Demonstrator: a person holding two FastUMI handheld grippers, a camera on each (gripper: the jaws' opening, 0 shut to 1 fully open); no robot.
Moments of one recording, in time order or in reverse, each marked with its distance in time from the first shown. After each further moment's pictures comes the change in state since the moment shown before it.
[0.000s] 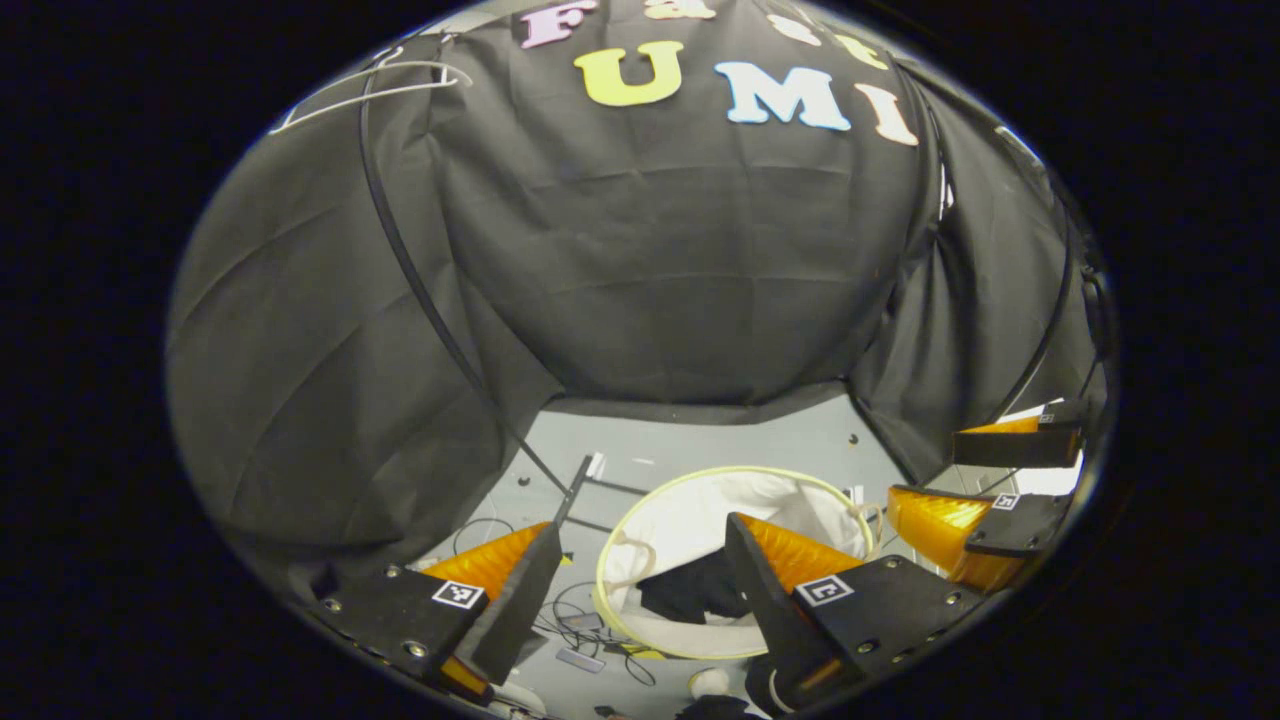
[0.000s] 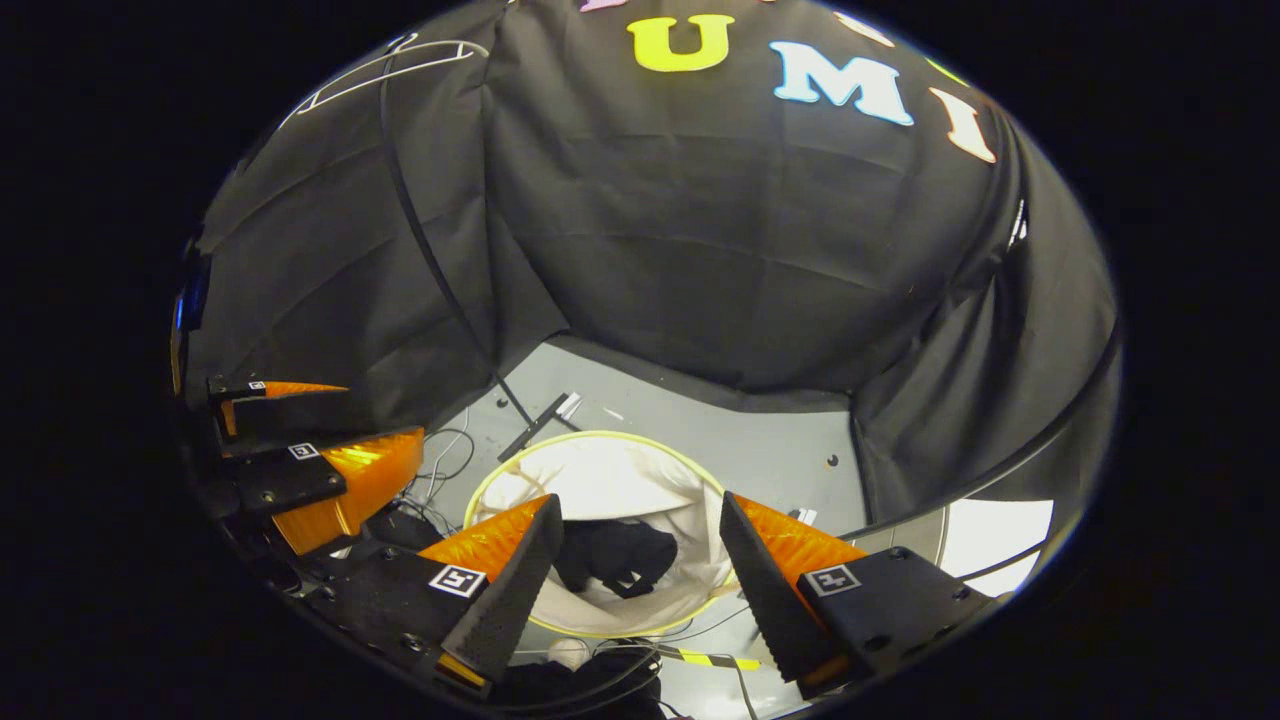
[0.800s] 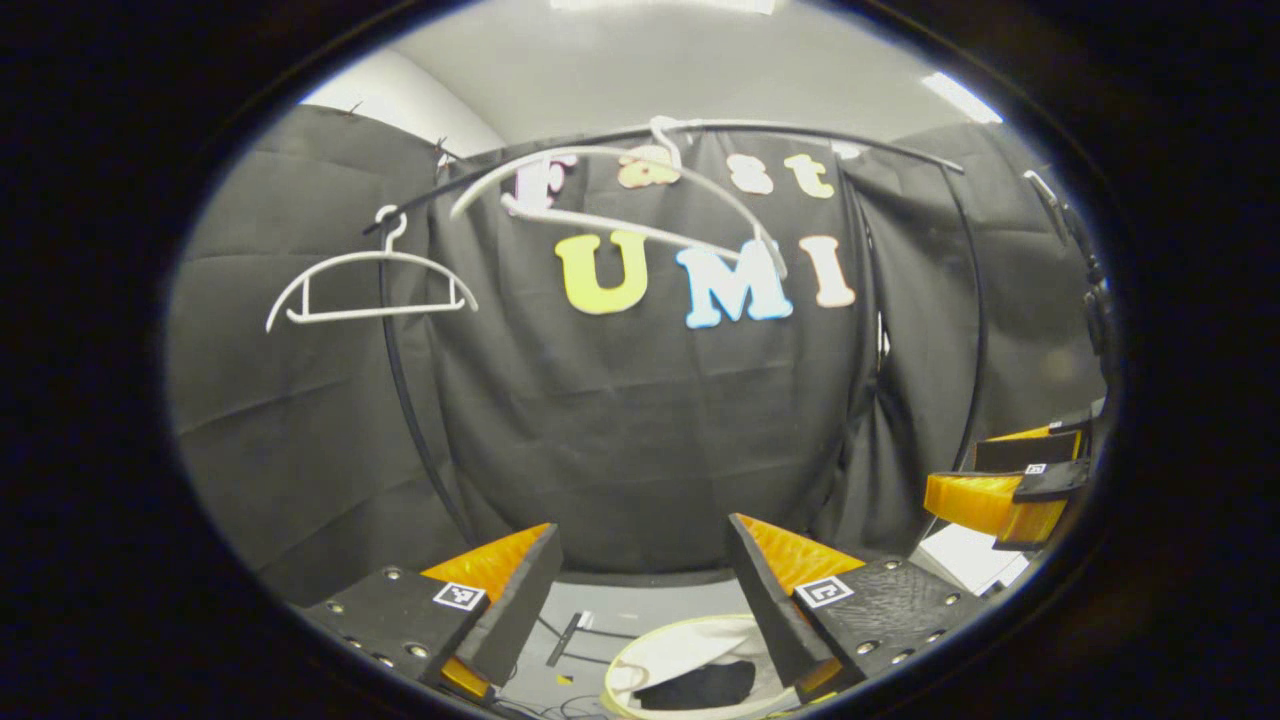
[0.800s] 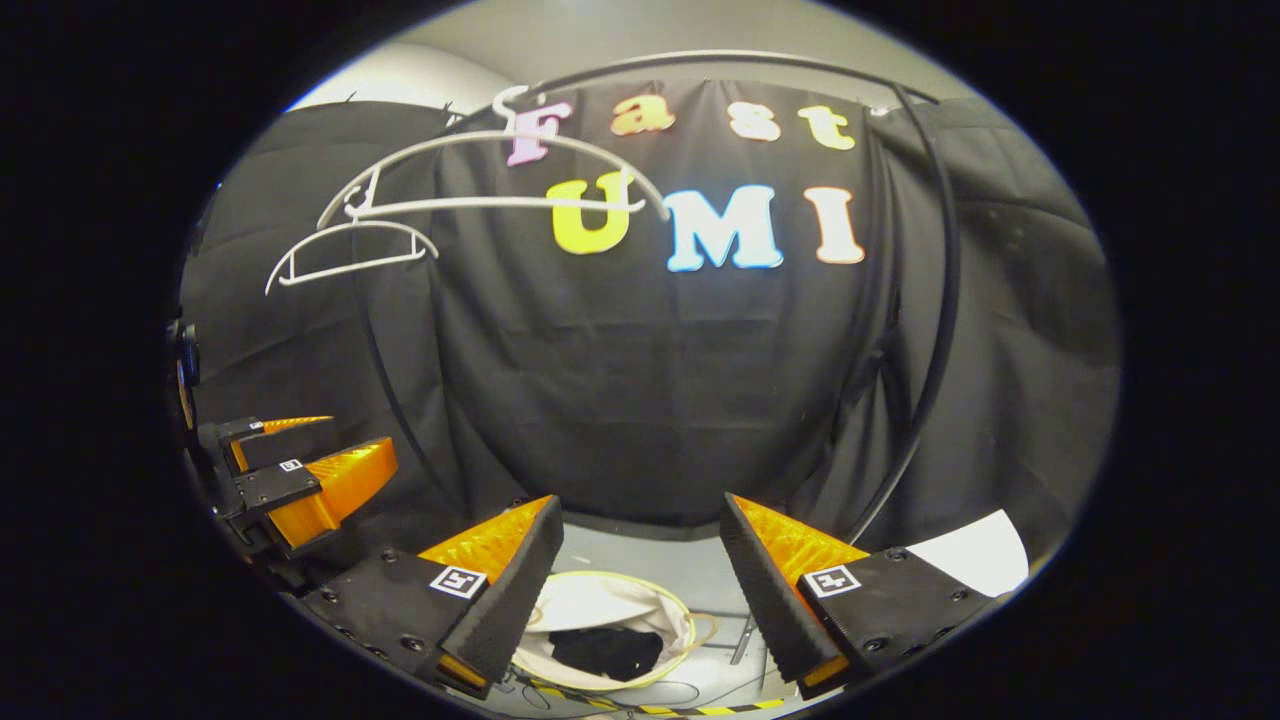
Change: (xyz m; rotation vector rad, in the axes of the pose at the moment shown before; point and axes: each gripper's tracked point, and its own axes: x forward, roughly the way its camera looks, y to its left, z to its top) left arm -0.175 0.008 0.195 0.030 -0.557 -0.101; right arm -0.214 -0.049 0.121 0.153 -0.505 -0.179
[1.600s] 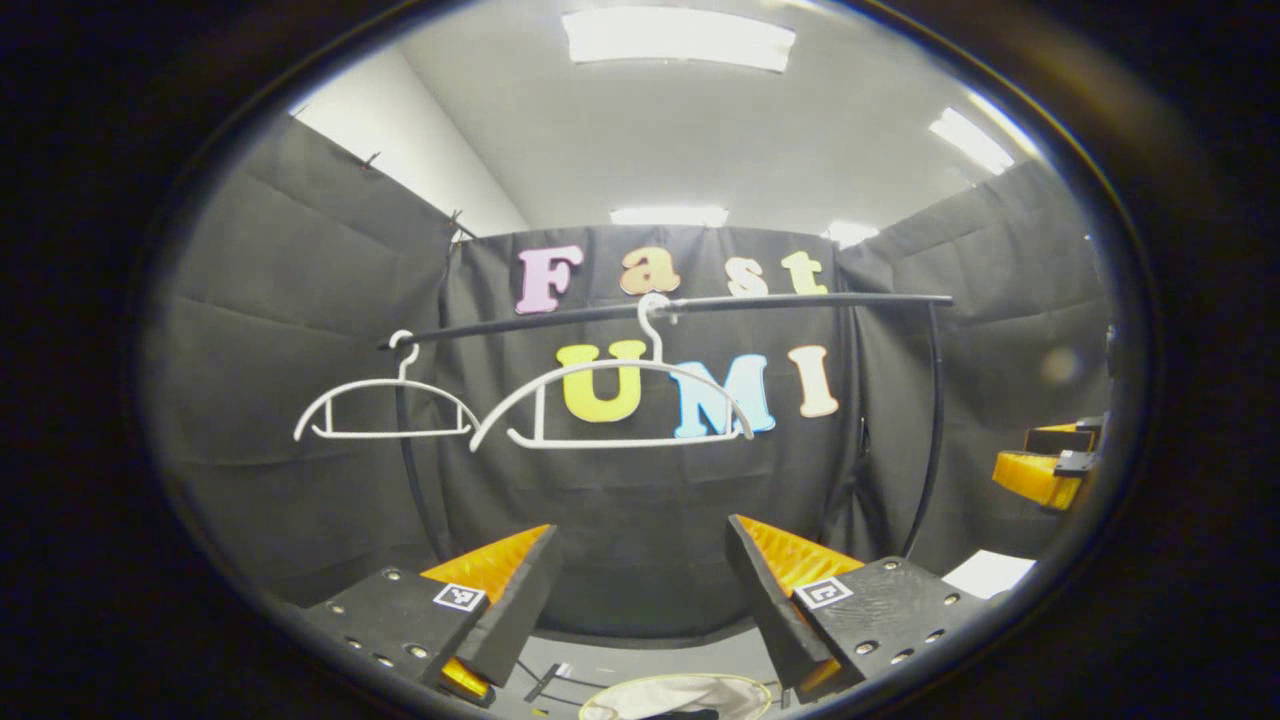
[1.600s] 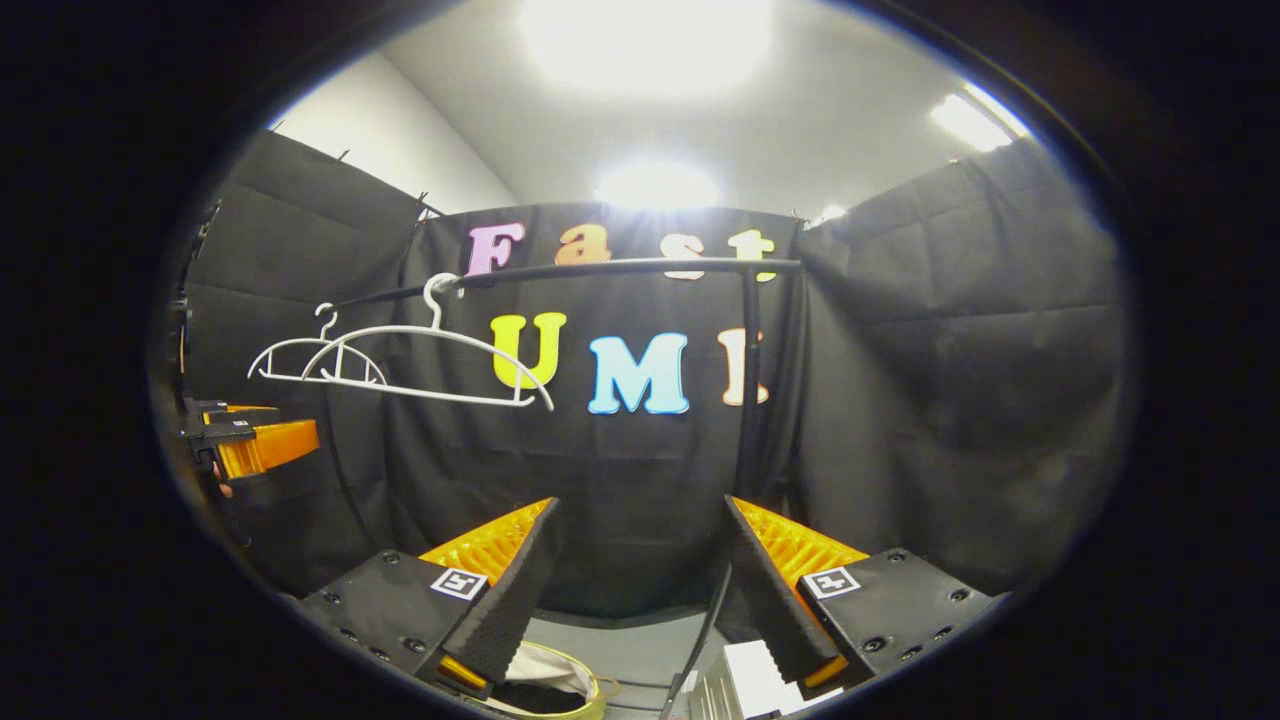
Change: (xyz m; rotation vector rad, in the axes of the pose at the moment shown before) left arm -0.087 -0.018 0.169 -0.034 -0.230 0.025; right arm -0.125 -0.130 0.129 -0.056 -0.340 -0.161
